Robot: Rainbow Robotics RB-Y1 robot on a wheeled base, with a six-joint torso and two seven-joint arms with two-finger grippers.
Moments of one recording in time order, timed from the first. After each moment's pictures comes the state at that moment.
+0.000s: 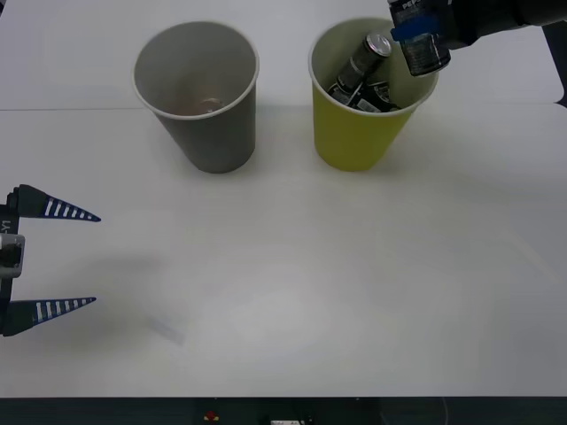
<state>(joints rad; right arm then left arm) -0.92 -0.55 -0.12 -1.69 2.25 -1.57 -1.20 0.26 1.13 0.26 -2.01 -1.31 -1.13 -0.09</state>
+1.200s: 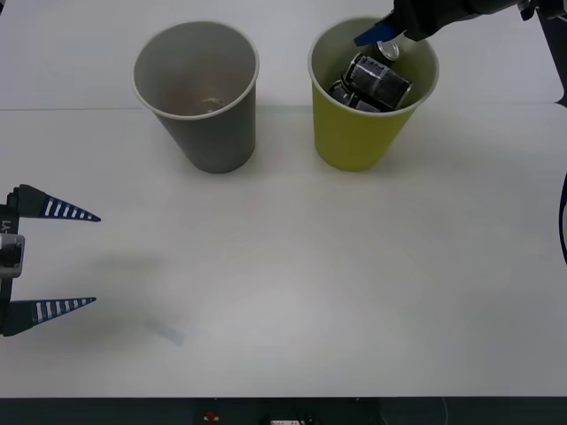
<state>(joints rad) -1.07 -0.50 -0.04 -1.38 2.32 -1.49 -1.13 0.26 1.13 0.26 -2.01 -1.31 -1.13 -0.09</state>
